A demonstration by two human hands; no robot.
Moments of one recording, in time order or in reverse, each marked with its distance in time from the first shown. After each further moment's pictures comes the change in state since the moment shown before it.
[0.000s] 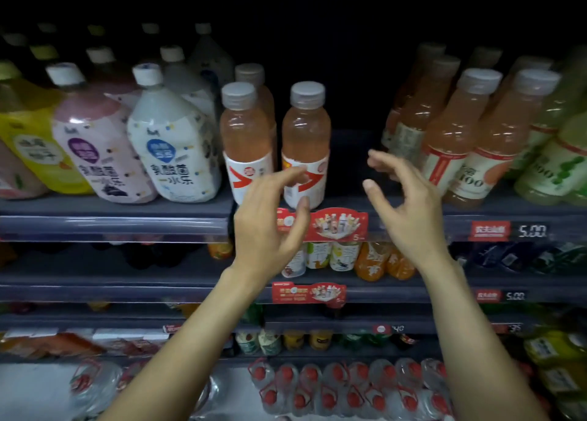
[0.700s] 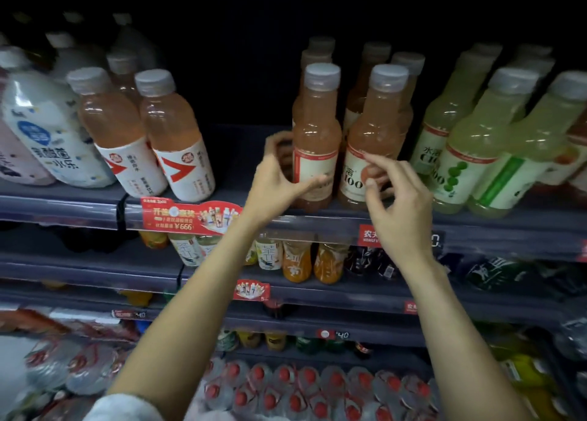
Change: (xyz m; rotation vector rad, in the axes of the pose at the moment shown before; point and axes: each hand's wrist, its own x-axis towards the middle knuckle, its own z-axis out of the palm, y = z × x) left_hand 0.039 0.049 0.191 -0.278 -0.268 -0.569; right_hand 0.005 0.132 -0.123 -0.037 0.066 -0.064
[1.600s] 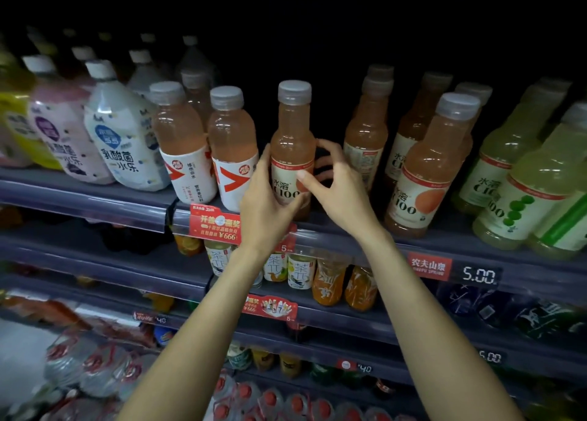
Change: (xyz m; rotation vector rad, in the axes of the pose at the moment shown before) left_hand -0.027 -0.028 -0.058 0.244 0.377 0.102; right_hand 0.049 -0.064 0.110 0.345 -0.378 0.095
